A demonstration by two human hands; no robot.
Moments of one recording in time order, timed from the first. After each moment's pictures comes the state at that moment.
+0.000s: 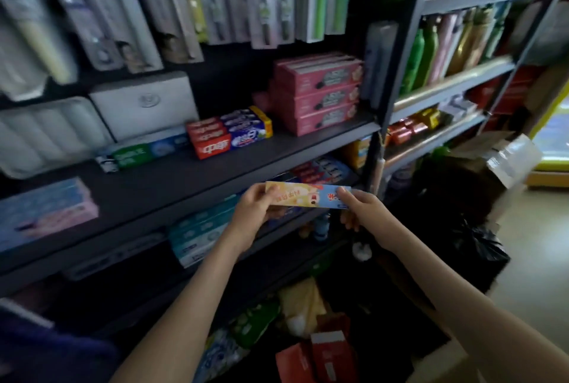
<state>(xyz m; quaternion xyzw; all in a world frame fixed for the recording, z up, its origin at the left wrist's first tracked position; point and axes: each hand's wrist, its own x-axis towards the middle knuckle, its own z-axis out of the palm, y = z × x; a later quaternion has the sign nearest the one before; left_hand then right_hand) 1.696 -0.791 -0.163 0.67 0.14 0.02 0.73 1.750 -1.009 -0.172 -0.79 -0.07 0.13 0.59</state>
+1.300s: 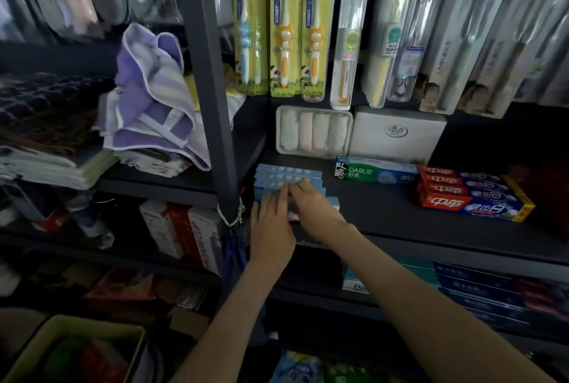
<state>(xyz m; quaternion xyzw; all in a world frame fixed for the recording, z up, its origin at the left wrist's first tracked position) 1.530 -0.562 -0.170 0.86 0.39 0.31 0.06 1.645 -0.586 -0.135 -0.72 -0.68 0.01 0.12</state>
